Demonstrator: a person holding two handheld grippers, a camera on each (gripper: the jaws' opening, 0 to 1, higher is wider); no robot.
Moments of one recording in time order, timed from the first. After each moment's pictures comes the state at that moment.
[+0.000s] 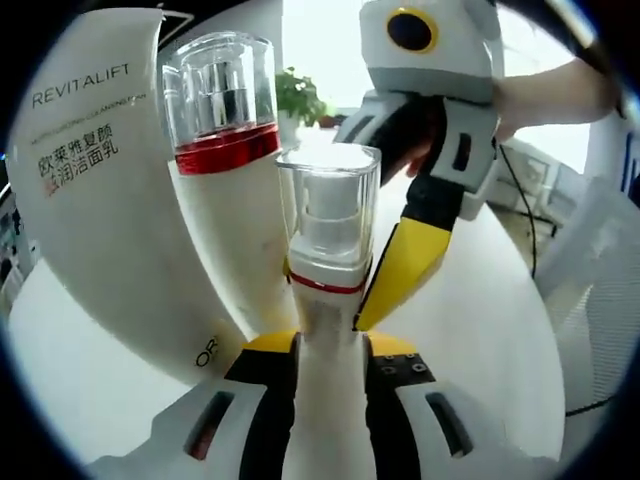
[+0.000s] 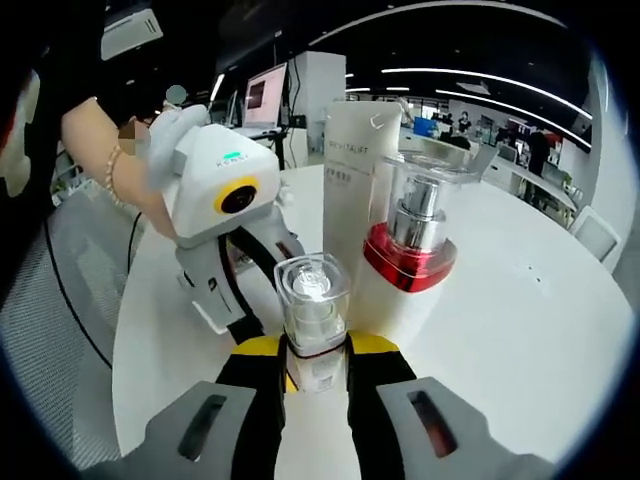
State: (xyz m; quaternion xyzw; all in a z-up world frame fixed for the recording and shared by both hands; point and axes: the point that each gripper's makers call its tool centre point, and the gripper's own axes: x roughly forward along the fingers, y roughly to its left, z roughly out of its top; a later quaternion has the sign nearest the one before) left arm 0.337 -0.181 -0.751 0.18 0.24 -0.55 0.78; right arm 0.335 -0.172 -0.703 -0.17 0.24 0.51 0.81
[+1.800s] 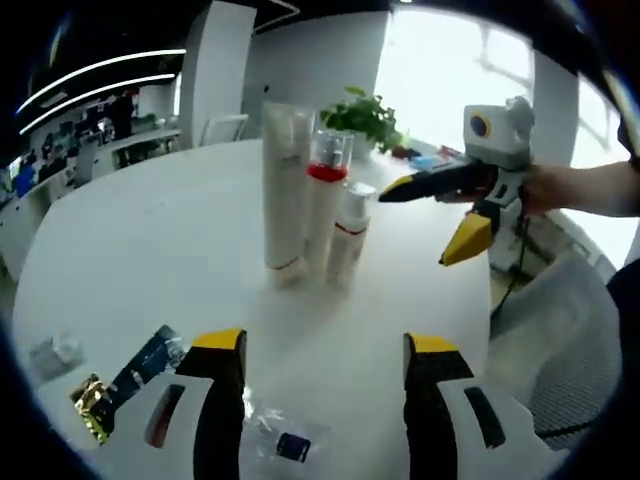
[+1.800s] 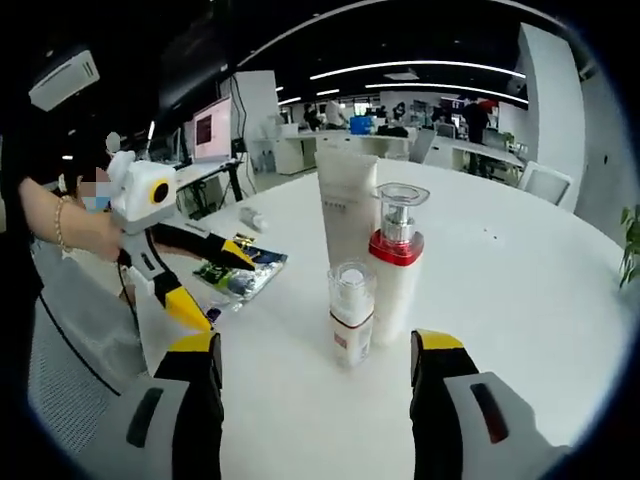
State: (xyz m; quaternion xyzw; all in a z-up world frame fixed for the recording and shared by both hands) left arm 0.275 -0.060 -0.701 0.04 0.29 -0.41 0.87; right arm 0.286 -0.187 -0.668 -0.07 0.26 0.39 0.88
